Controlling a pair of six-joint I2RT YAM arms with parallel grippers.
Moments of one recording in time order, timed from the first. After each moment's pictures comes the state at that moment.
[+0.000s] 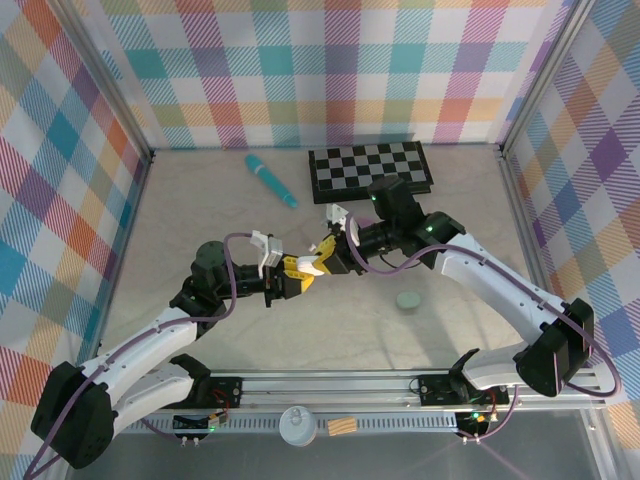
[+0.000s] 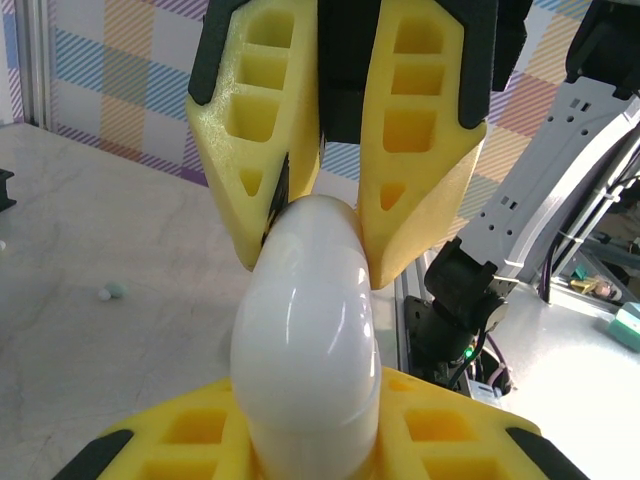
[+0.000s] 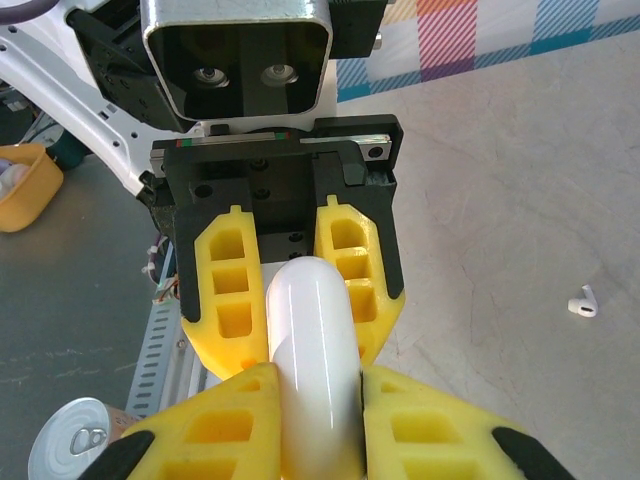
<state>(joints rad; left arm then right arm) -0.54 0.96 0.48 0.41 0.88 -0.21 0.71 1.35 1.26 -0.60 -0.84 -0.33</state>
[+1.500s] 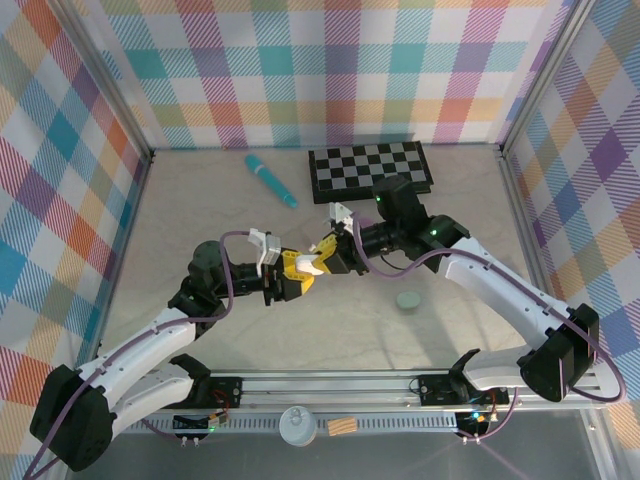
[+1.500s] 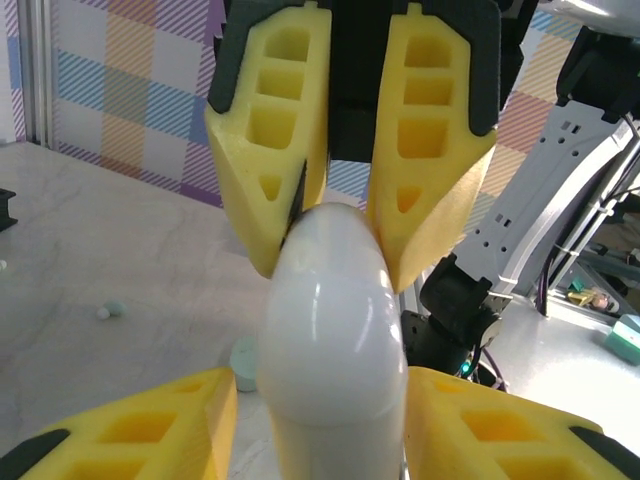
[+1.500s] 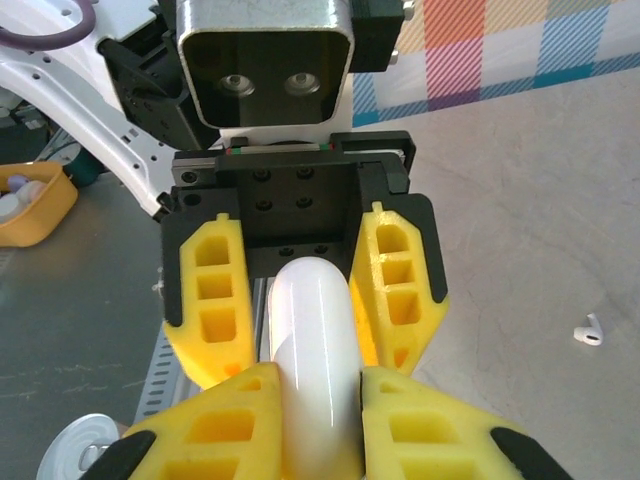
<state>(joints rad) -0.55 0.94 0.49 0.42 0.87 -0.24 0.71 1.32 1.23 -0.55 -0.88 -0.29</state>
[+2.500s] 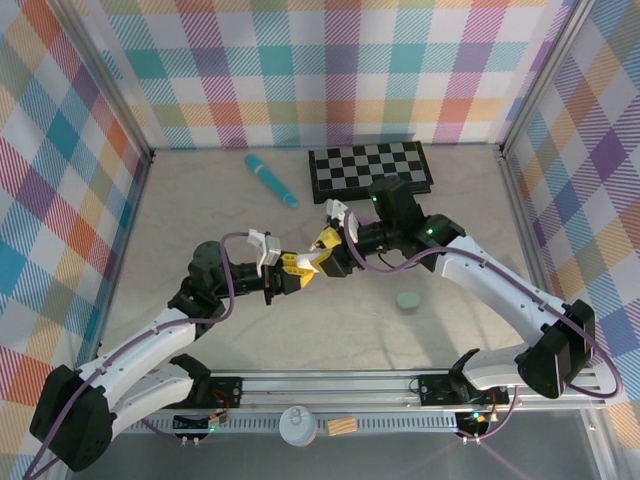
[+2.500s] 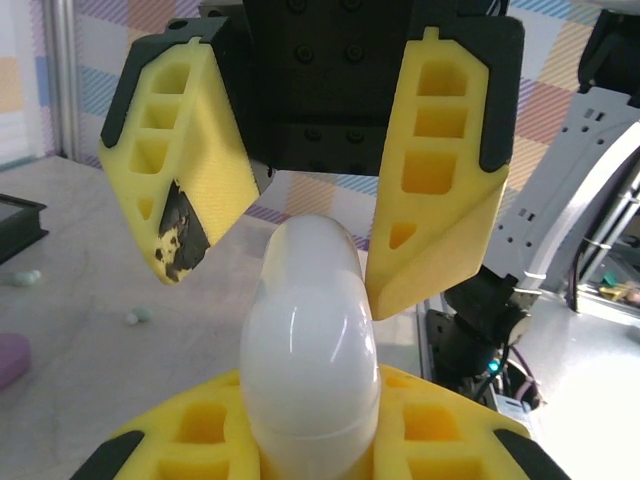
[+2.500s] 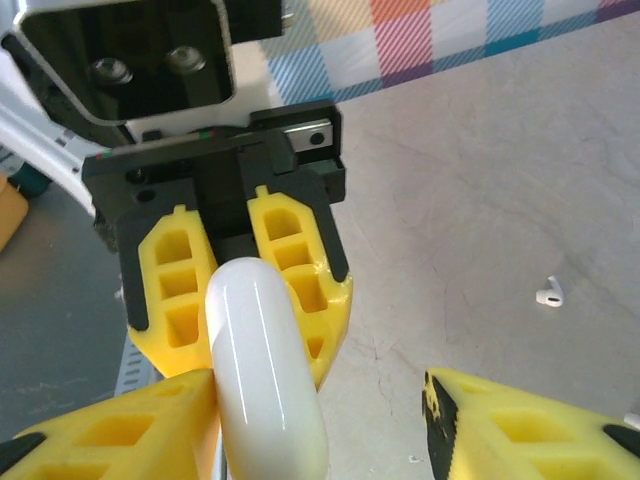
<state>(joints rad) -0.55 0.93 0.48 0.43 0.83 -0.18 0.70 1.34 1.23 -0.52 -0.76 -0.22</state>
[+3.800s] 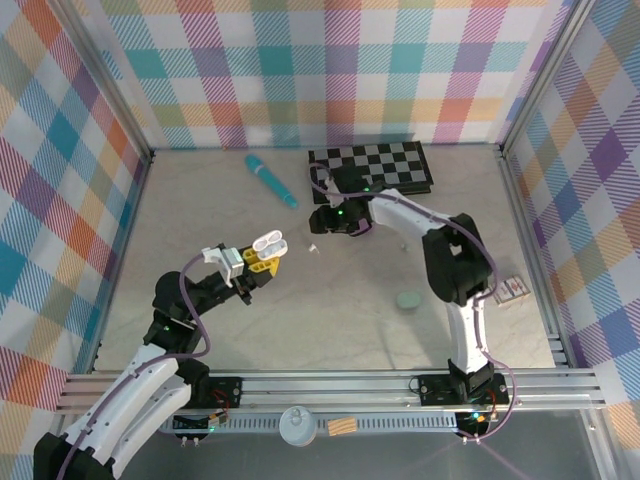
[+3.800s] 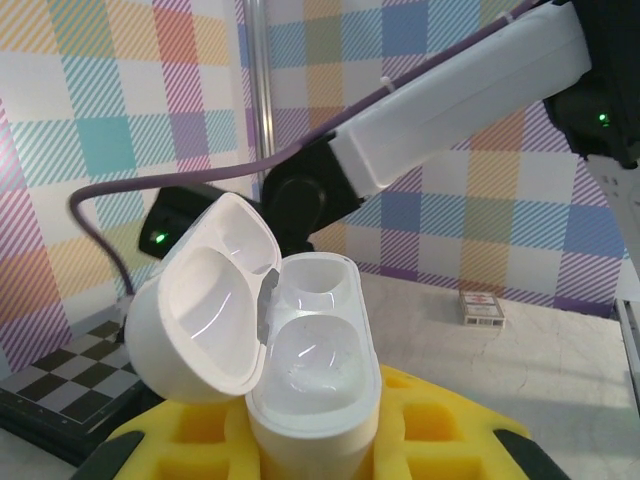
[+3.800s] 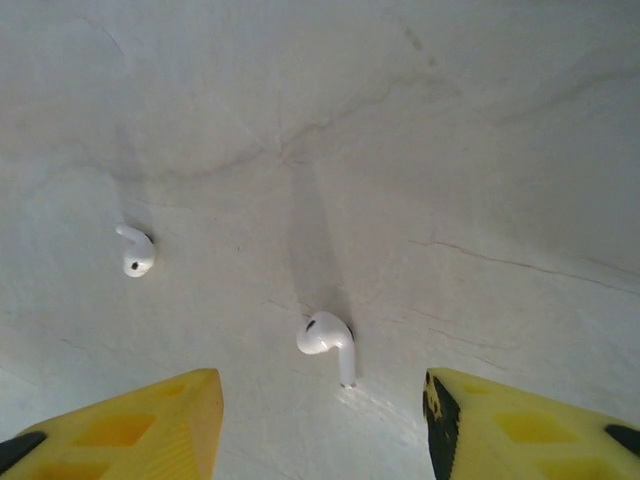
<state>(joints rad) -0.40 0.60 0.33 0.44 0.61 -0.03 0.59 2.10 1.67 -0.64 -0.33 0.38</state>
